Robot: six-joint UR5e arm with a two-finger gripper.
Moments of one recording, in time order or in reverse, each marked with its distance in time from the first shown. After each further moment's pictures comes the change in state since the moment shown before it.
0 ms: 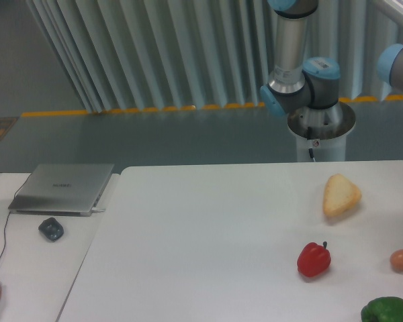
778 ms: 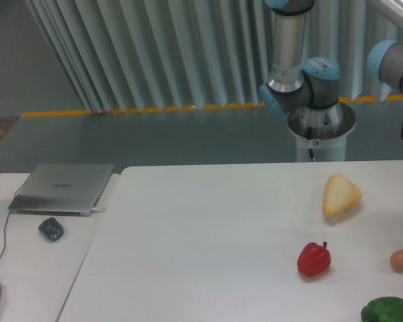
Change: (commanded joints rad) arm -0.018 -0.006 -0.002 -0.003 -0.006 0.008
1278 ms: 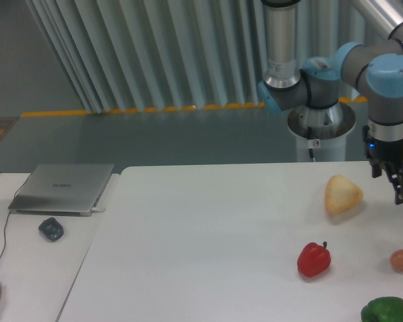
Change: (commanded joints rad) arm -0.054 0.049 -0.028 0.002 0.074 -0.209
